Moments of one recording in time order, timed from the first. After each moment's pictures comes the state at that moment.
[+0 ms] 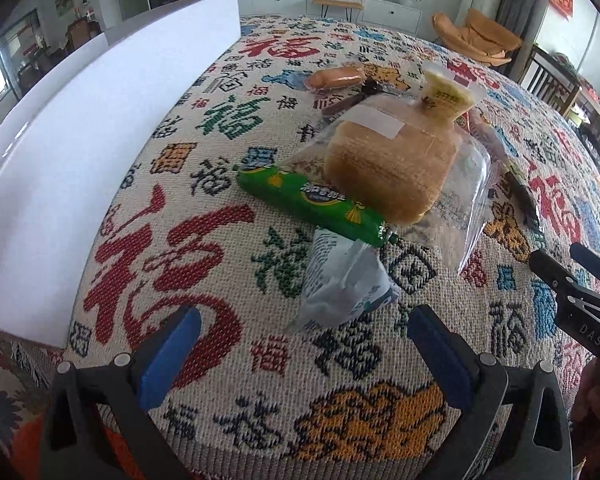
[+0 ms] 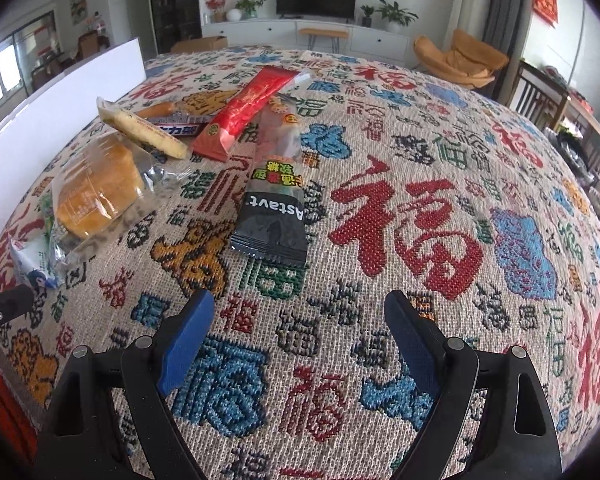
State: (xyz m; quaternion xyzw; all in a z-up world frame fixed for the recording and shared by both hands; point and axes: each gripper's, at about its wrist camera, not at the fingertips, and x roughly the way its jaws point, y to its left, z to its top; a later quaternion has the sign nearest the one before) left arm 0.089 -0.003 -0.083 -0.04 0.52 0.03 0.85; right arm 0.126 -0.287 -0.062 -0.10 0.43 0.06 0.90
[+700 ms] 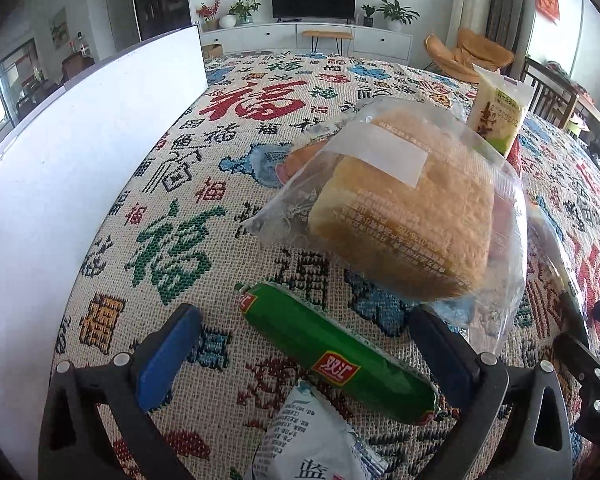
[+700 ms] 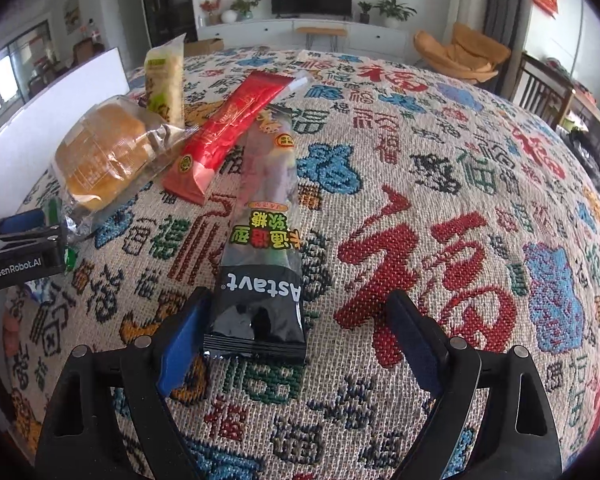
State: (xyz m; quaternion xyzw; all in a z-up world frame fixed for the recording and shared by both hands) left arm 0.202 -0.003 -0.095 -0.02 0.46 0.02 0.89; right arm 0.178 -0.282 -0.068 -0.08 0.43 0.06 0.90
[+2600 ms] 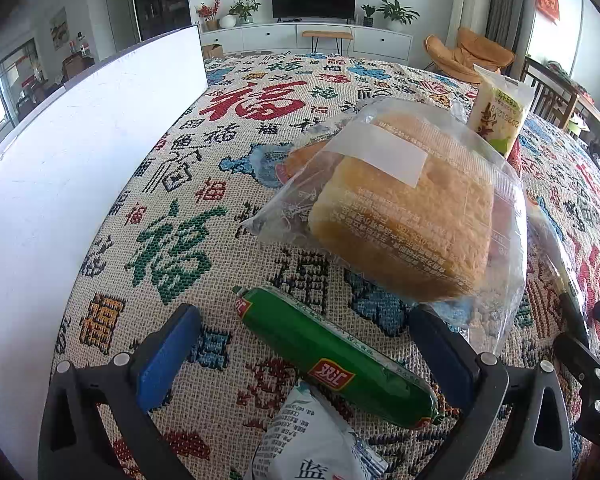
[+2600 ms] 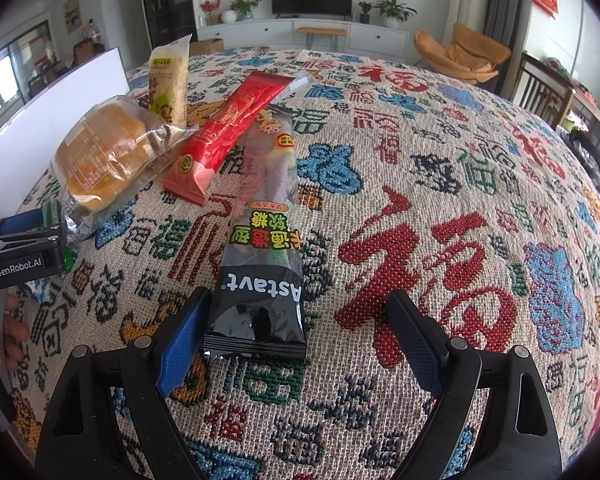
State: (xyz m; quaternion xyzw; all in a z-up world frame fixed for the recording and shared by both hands) left arm 0.203 -0.003 -0.095 -0.02 0.46 0.02 0.89; right arm 0.178 -0.282 -0.068 -0.08 0.43 0.06 0.90
